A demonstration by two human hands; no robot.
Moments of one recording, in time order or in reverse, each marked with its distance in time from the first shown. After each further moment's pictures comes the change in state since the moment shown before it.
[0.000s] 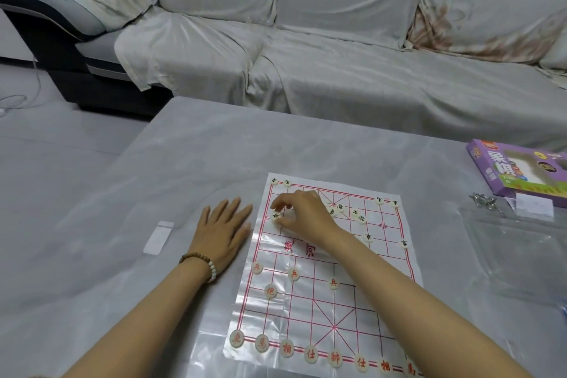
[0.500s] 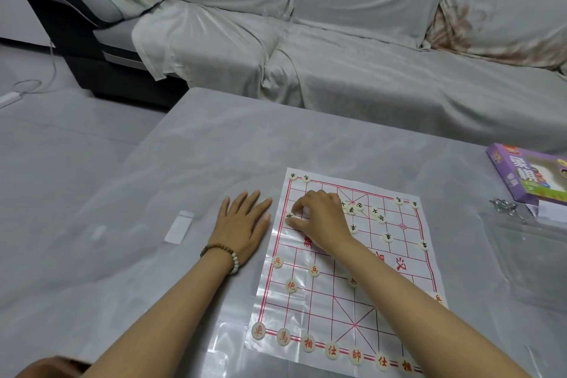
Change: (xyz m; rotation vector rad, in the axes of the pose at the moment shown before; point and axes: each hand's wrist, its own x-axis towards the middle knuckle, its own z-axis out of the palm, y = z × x) left_hand 0.000 0.001 0.004 -0.048 0.073 -0.014; right_hand 0.000 -0.001 0.028 -0.223 0.130 0.051
